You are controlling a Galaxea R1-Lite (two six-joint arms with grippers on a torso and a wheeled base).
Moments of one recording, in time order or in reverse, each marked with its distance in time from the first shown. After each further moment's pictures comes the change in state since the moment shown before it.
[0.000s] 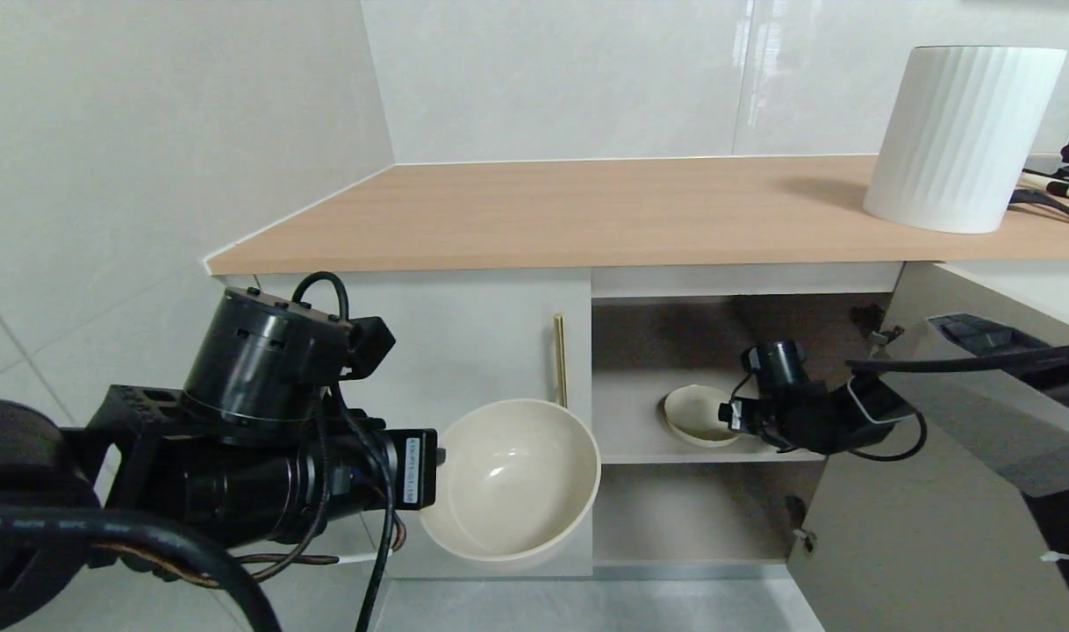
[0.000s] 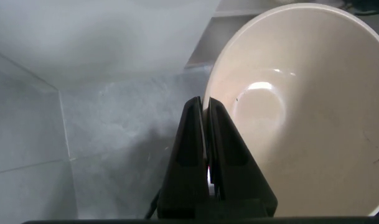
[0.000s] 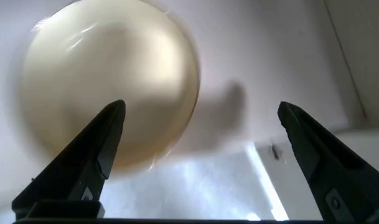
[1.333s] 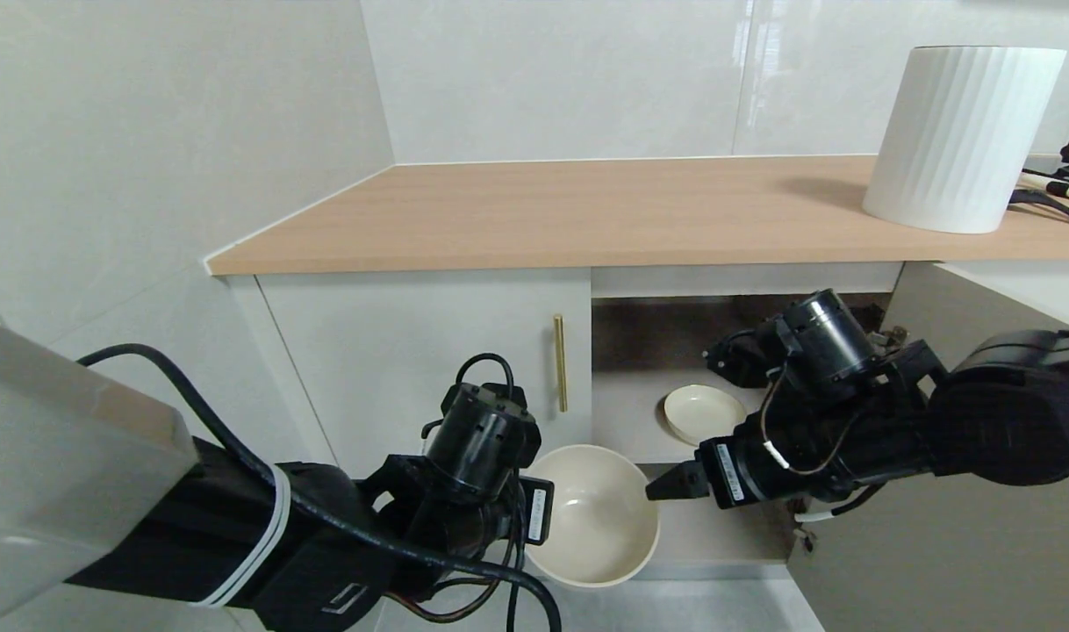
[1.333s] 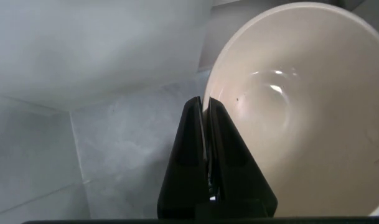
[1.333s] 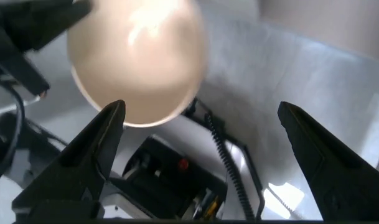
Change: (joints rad) left arm -0.143 0.392 0.018 -0.356 0.184 0.053; right arm 0.357 -0.668 0.323 0.491 0.521 -0.013
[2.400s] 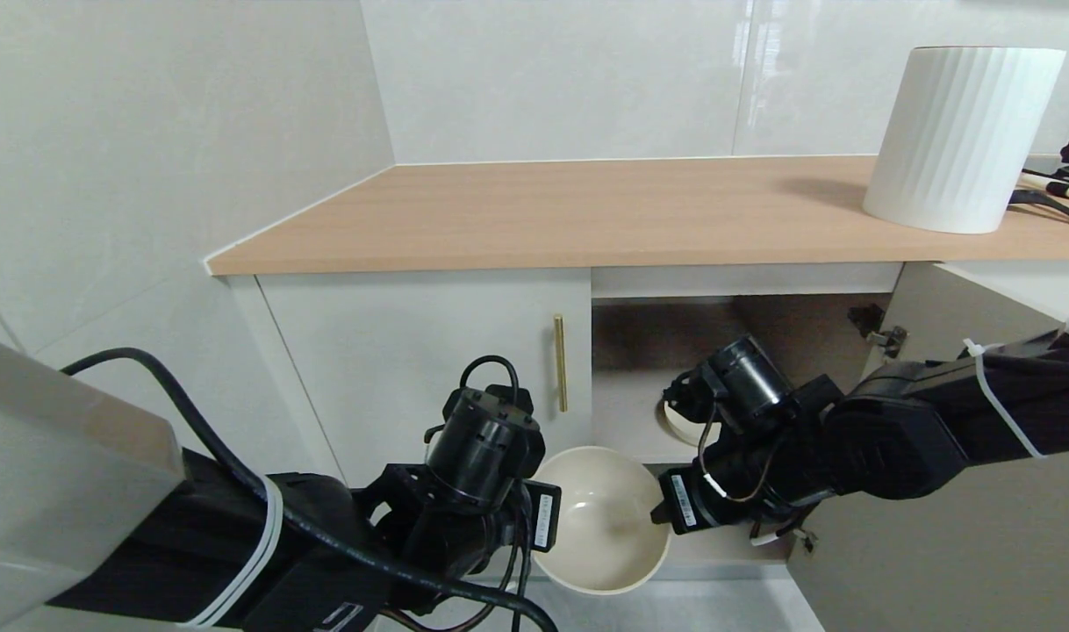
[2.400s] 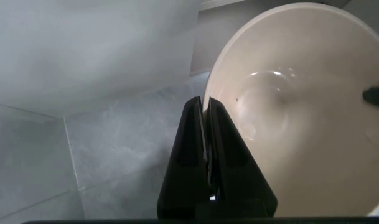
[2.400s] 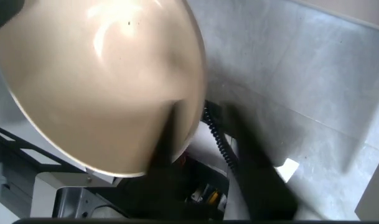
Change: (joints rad) left arm -0.026 -0.014 0.019 -0.031 -0.001 0.001; right arm 0.045 0.167 -0.051 -0.007 -0.051 0.053
